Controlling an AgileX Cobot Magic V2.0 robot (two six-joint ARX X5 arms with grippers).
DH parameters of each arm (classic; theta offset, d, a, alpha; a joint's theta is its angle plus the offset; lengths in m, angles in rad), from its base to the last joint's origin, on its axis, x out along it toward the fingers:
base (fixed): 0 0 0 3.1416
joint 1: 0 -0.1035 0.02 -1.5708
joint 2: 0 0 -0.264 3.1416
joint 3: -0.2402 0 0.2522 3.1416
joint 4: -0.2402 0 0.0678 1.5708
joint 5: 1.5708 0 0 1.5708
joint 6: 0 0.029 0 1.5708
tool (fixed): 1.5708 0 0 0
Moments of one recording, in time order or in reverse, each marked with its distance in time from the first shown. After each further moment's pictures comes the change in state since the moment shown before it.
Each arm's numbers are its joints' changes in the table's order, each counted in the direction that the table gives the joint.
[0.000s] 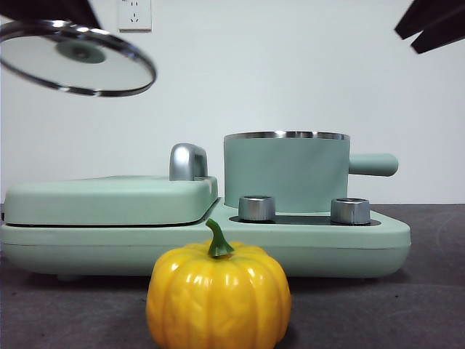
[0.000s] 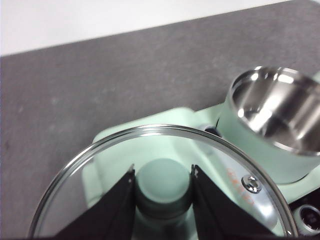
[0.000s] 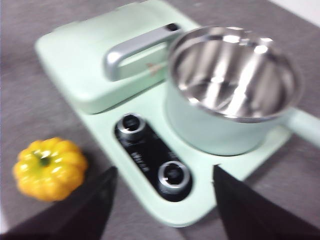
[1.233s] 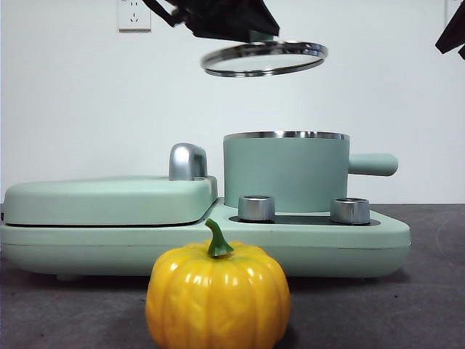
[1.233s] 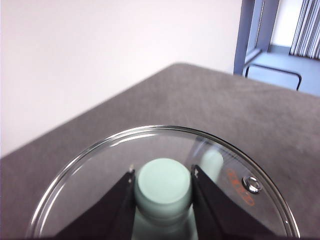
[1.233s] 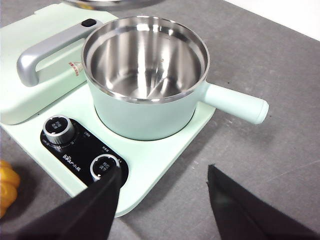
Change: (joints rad) left arm 0.258 -0.536 -0.290 0.492 0.161 0.139; right arm 0.249 0.018 0.001 0.017 0.000 0.000
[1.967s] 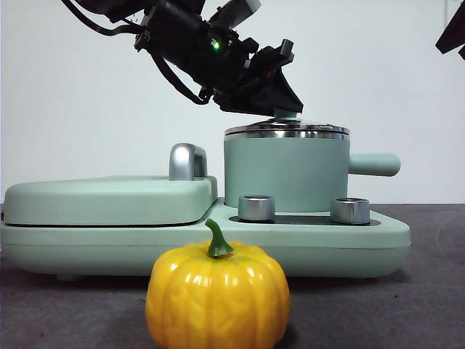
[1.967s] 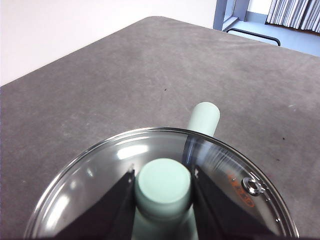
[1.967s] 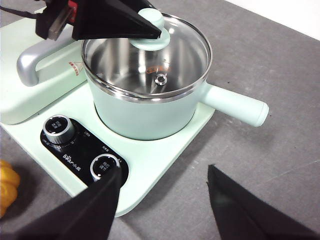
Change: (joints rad) left arm 0.005 -0.239 0.003 0.124 0.083 0.003; right arm 0.000 0.000 0.000 -0.001 0.000 0.000
